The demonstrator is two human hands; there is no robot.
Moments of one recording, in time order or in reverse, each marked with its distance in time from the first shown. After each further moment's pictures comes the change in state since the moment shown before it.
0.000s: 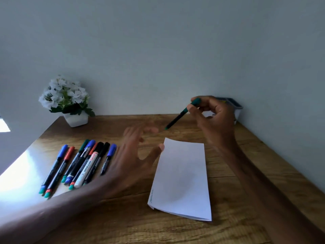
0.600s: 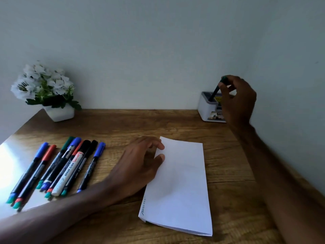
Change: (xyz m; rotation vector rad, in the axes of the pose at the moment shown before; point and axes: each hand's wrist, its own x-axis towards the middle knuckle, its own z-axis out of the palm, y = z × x) left_hand 0.008 -0.020 0.035 0.061 -0.211 -0.065; right_hand 0.087 0.093 -0.033 -0.510 0.259 -0.236
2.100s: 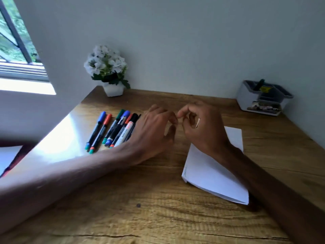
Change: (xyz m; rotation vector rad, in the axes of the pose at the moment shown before) left_hand -0.025 -0.012 -0.051 0.356 0.162 0.041; right_hand -0.130 -0.171 0.004 0.299 -0.623 -0.221
